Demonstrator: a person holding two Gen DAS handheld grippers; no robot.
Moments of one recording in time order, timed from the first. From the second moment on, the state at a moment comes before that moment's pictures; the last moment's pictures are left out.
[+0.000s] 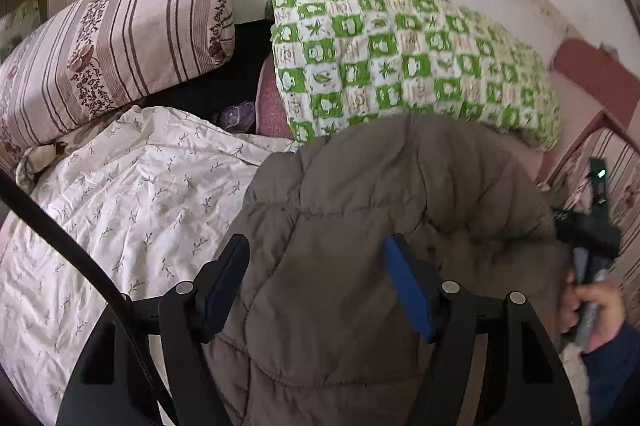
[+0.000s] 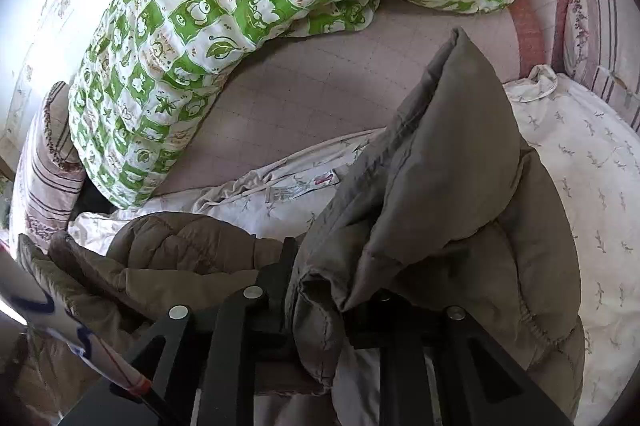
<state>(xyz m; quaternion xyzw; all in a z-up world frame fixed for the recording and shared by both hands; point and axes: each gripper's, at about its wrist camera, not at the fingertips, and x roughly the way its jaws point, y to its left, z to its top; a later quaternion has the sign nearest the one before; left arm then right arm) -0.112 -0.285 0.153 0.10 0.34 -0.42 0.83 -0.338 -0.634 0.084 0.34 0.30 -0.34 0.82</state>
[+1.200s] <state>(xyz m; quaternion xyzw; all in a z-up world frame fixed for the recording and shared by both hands) -0.081 -0.376 0.066 0.16 0.39 -0.36 0.83 -0.349 -0.631 0.046 0.22 0.40 -0.32 0.83</state>
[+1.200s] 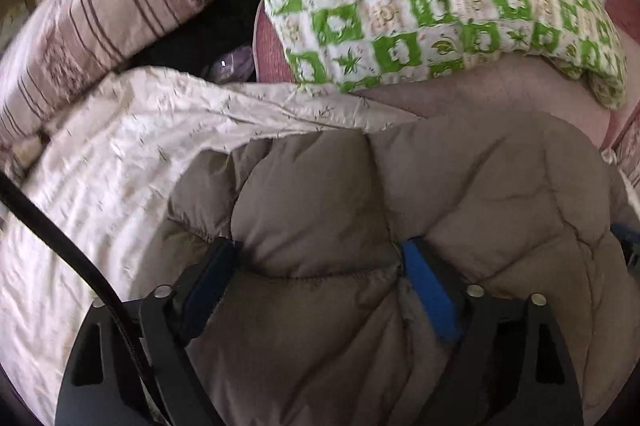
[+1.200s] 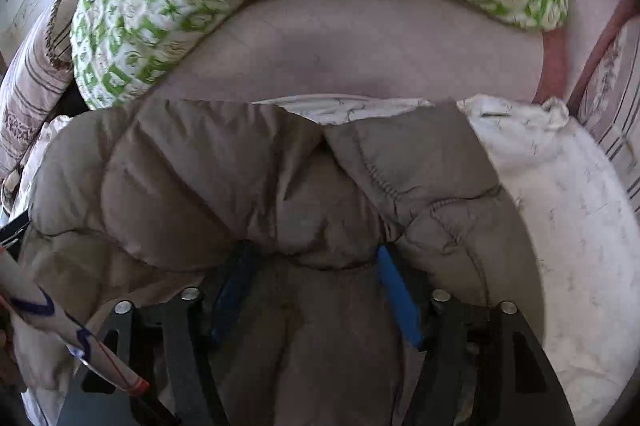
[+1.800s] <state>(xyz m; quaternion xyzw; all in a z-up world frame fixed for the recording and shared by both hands) -0.179 -0.240 0.111 0.15 0.32 -0.32 0.88 -0.434 -0.521 0.117 0.25 0.33 -0.31 0.86</state>
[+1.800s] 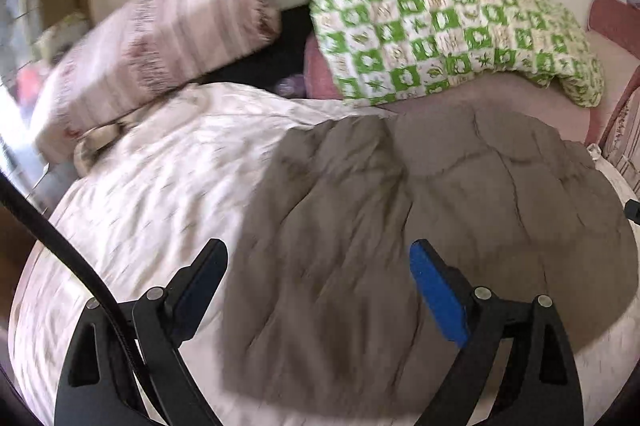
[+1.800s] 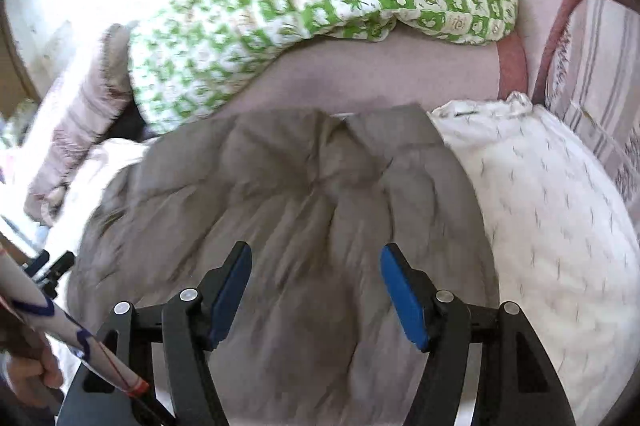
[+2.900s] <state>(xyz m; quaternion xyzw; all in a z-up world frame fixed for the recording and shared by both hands) -0.208 -0.227 0.069 0.13 0.33 -0.37 0.86 -0.378 -0.407 0.069 0.17 0.35 -0.24 0.89</state>
